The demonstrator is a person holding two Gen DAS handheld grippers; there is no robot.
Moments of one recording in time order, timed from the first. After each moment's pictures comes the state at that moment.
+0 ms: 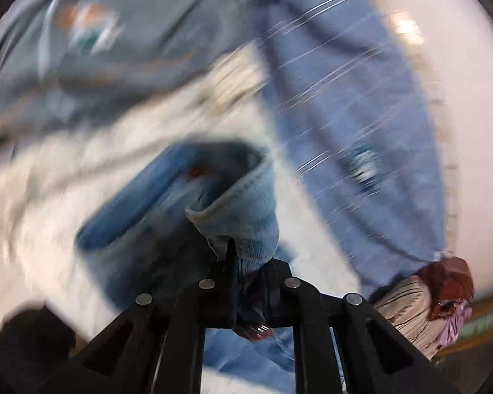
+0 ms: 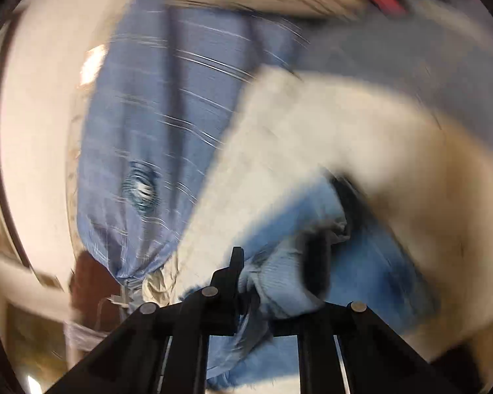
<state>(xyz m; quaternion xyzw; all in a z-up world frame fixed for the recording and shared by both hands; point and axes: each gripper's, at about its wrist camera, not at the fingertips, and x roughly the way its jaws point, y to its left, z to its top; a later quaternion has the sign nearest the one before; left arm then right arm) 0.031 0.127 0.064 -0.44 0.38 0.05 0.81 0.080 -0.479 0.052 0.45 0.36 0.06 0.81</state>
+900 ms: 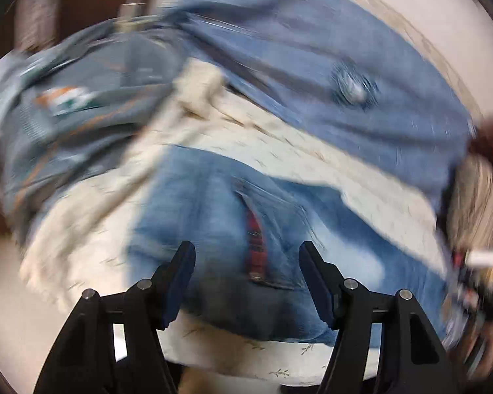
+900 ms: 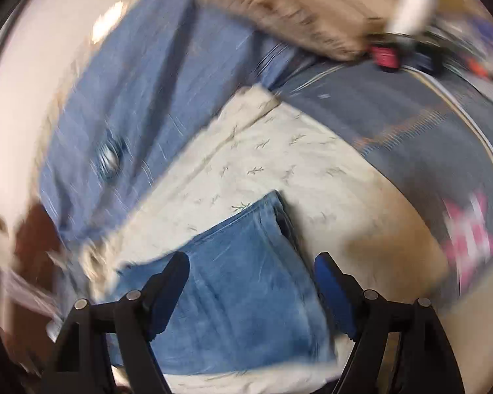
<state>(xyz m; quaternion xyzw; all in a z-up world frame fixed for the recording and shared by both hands) -0.006 0.061 0.040 -0.16 0.43 0.04 0.89 0.067 -0.496 -0.002 0.30 0.47 0.01 0.83</state>
